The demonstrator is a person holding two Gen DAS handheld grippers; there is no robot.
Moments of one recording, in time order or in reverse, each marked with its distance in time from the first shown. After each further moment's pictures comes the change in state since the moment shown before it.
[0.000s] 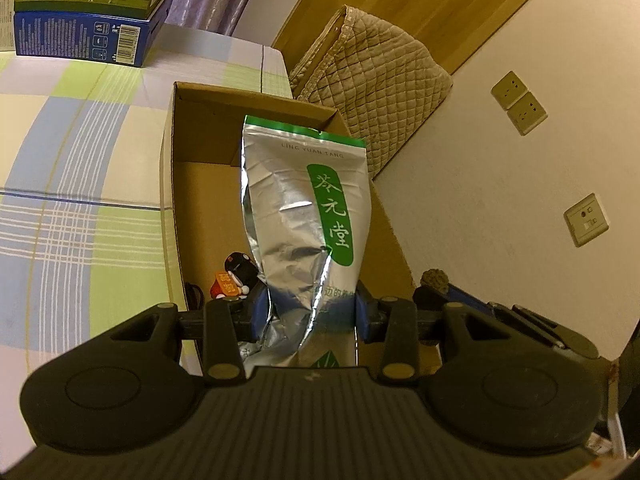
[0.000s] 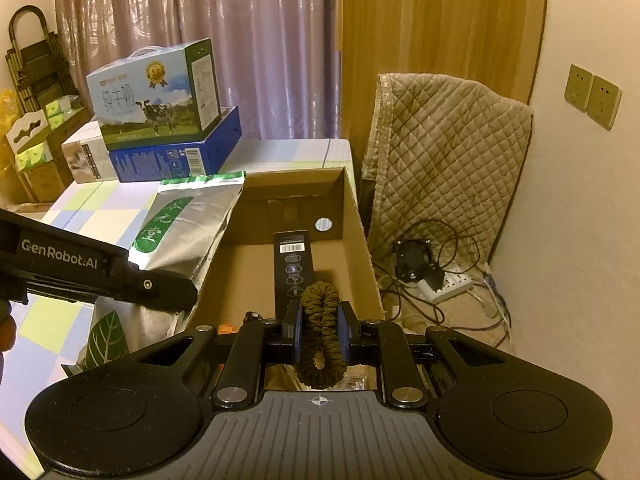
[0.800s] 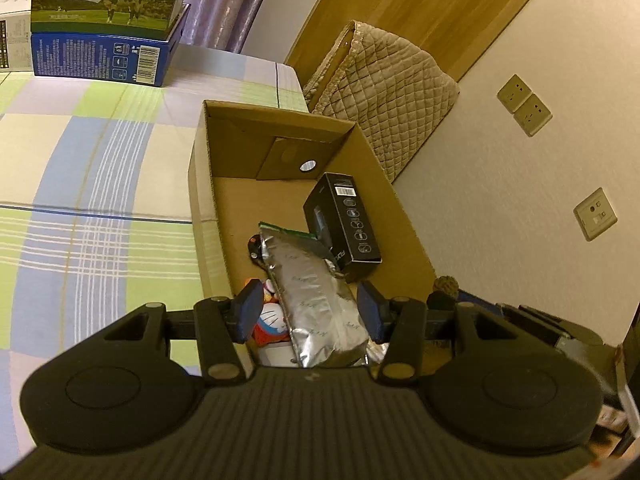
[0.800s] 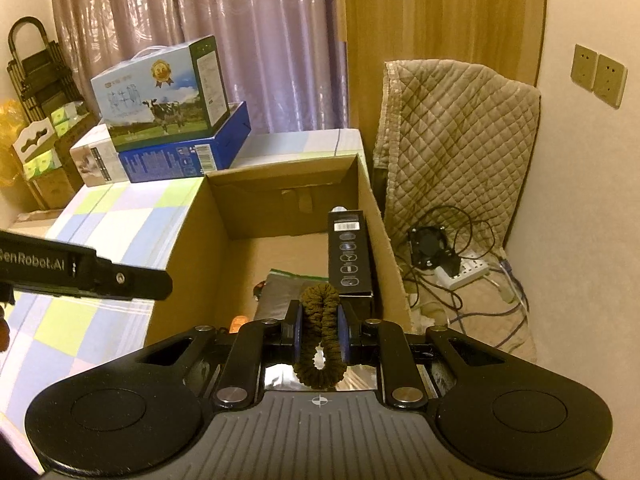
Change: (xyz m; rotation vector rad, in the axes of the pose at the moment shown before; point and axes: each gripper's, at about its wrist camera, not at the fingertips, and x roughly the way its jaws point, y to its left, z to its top) left arm -0.023 0.016 -0.005 0.040 -0.047 0.043; right arm 0.003 0.005 -0.004 0.046 0.020 0.050
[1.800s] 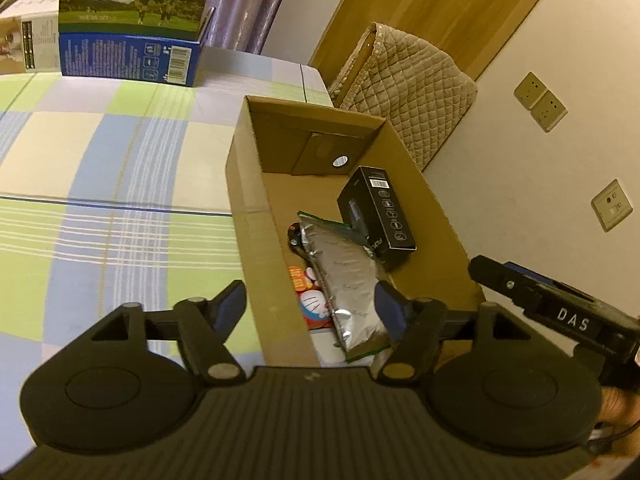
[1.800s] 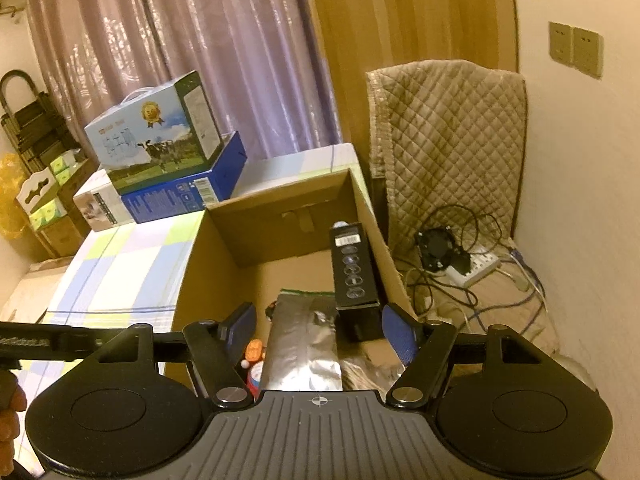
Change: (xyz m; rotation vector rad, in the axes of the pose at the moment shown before) left arm -0.019 0.026 -0.019 0.020 -0.022 0.058; right arm -0.015 -0.013 -0.002 0.139 -0.059 0.035
